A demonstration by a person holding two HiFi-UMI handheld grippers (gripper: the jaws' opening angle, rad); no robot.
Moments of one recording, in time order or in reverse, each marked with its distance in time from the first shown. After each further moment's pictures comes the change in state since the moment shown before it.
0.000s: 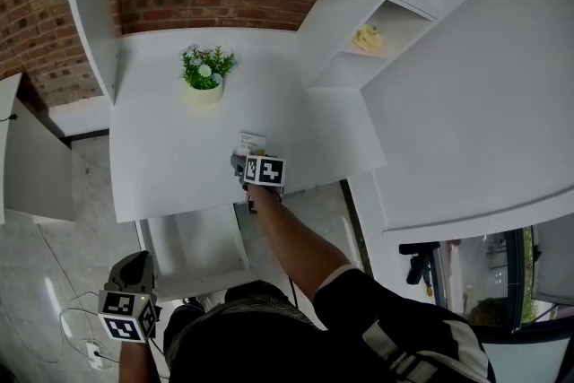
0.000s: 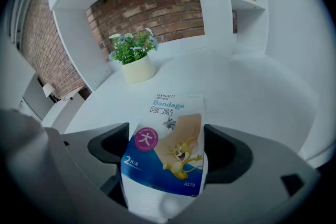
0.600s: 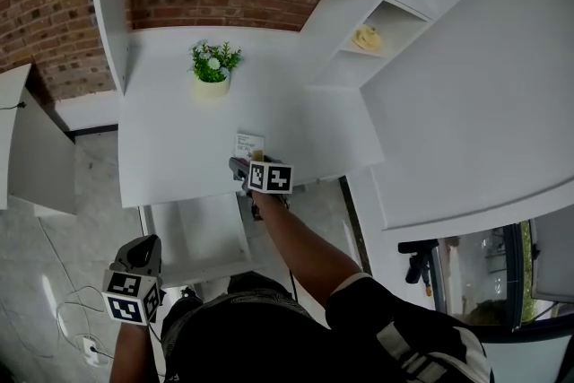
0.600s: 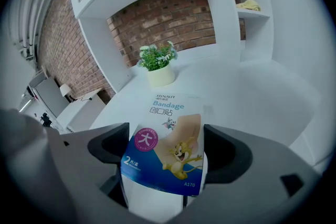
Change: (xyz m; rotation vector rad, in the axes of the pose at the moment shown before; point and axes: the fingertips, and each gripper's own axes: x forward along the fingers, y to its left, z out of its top) left arm -0.011 -0.014 -0.003 0.051 -0.039 -0.059; right arm -0.062 0.049 -0.017 -0.042 -0.058 0.128
